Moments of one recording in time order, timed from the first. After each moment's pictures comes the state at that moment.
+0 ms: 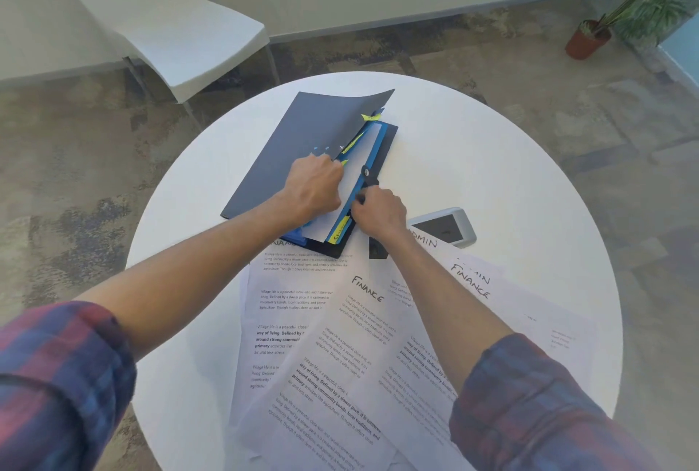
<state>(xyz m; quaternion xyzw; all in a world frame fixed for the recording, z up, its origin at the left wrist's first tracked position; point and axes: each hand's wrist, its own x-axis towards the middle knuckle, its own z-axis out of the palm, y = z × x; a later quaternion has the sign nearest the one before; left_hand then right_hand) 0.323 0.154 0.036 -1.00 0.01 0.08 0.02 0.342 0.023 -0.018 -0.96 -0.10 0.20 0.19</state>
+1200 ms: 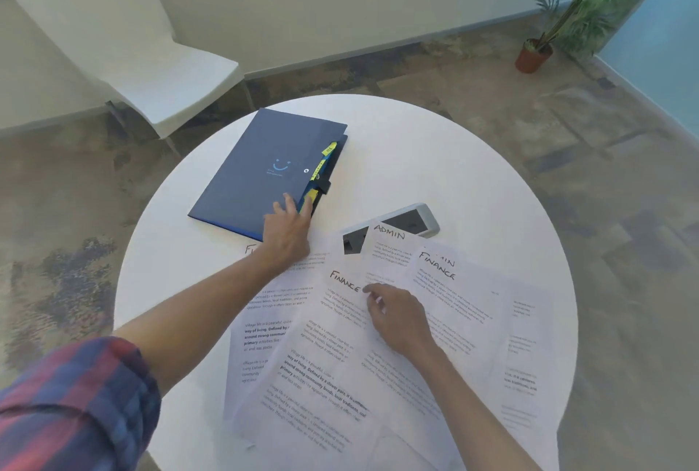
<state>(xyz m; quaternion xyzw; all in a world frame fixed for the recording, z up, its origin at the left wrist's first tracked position) 0.262 0.134 -0.016 -0.98 -0.05 0.16 0.08 0.178 -0.106 -0.022 -0.93 -0.11 0.20 0.28</state>
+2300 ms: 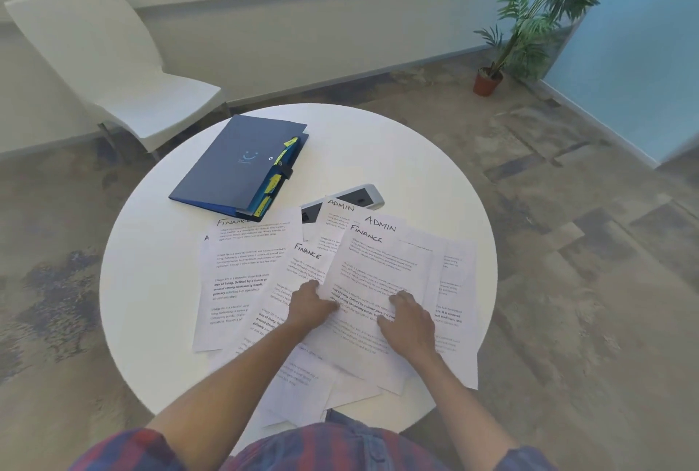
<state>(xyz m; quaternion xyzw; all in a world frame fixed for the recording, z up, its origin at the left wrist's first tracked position) 0.078 -0.031 -0.028 -0.82 -0.27 0.21 -0.47 0.079 -0.233 -0.027 -0.96 -0.01 0.20 0.18</state>
